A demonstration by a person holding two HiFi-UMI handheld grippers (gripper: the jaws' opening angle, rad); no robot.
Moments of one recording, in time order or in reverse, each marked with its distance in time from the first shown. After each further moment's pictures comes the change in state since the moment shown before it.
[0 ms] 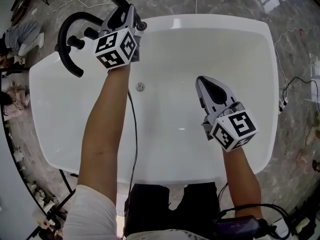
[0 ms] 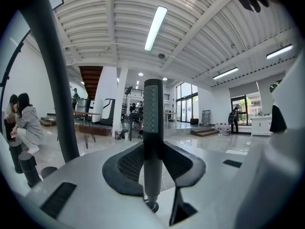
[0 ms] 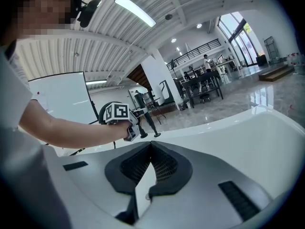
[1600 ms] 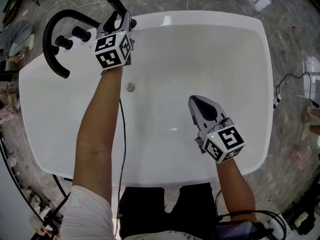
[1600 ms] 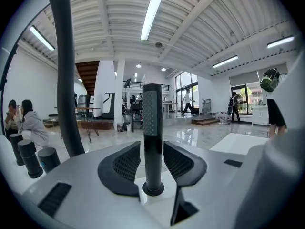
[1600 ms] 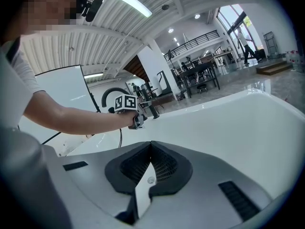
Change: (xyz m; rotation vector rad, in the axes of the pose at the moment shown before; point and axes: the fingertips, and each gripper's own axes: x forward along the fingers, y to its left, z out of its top) left arm 0.008 0.003 -0.066 0.058 0.111 0.012; right arm -0.028 0.006 -0.074 0.032 0.106 -0.023
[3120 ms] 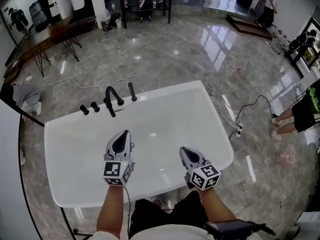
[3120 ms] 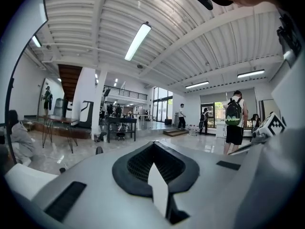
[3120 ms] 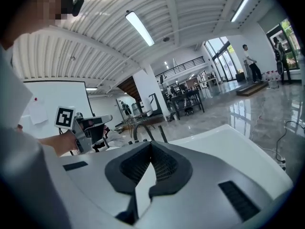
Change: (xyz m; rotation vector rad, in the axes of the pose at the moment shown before) left arm -0.456 -0.077 0.233 0.011 -0.082 -0.317; right arm -0.231 0.234 0.117 0.010 -0.228 -0.194
